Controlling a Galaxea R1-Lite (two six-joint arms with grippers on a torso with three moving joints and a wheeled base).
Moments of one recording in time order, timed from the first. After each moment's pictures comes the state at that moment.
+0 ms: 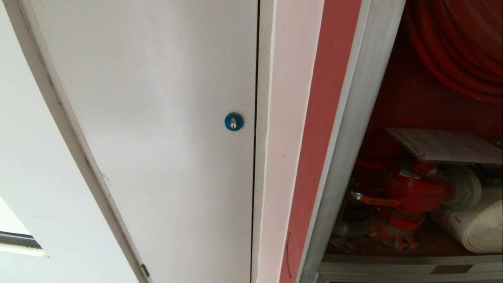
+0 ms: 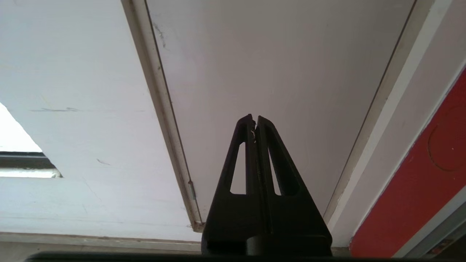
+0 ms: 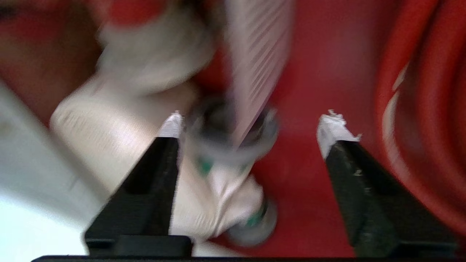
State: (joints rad) left arm -0.01 0.00 0.00 0.00 -0.01 0.01; right arm -0.68 1.15 -0.91 0.12 0.51 -1.63
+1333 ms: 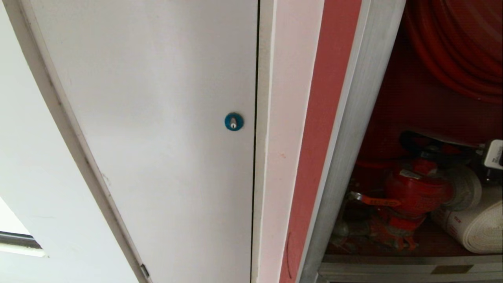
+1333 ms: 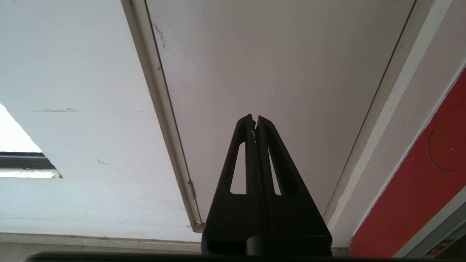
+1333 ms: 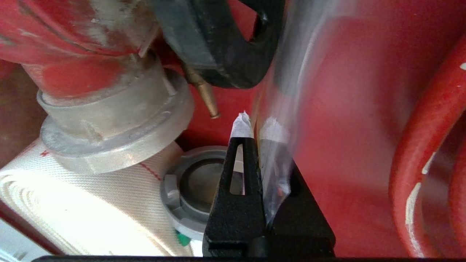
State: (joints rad) left arm -0.01 0.00 0.00 0.00 -0.01 0.01; right arm -0.47 1.34 -0.88 -0.16 0.37 -1.56
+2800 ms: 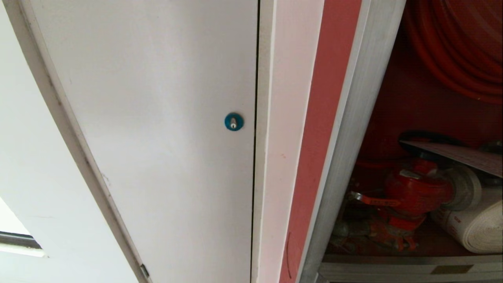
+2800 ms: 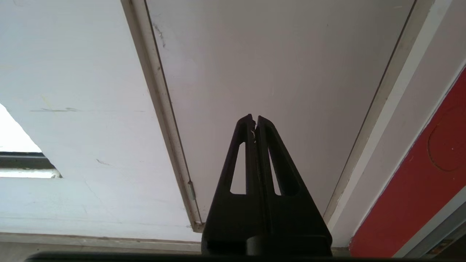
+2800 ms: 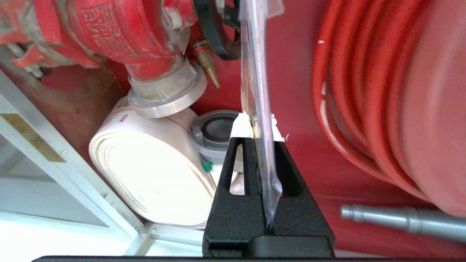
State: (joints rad) left arm -0.01 0.00 0.00 0.00 -0.01 0.01; right arm -0.50 0.80 -0.89 0.28 0.38 -1.43
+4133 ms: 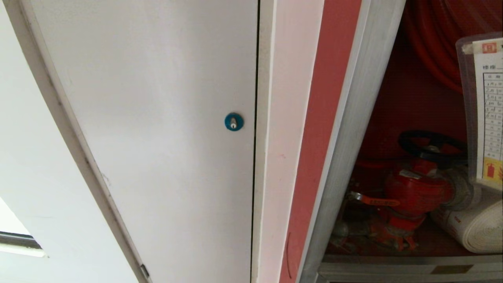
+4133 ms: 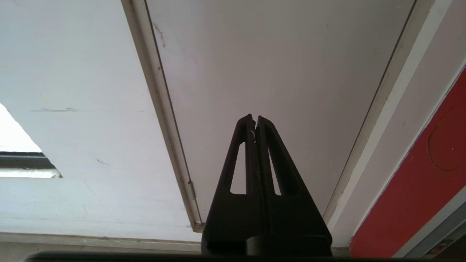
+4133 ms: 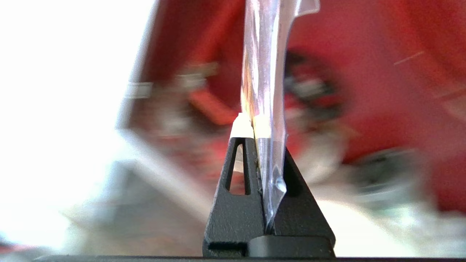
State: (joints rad) left arm -0.01 0.00 0.00 0.00 -0.01 0.01; right arm -0.14 0.70 -1.03 0.55 0.39 -0.56
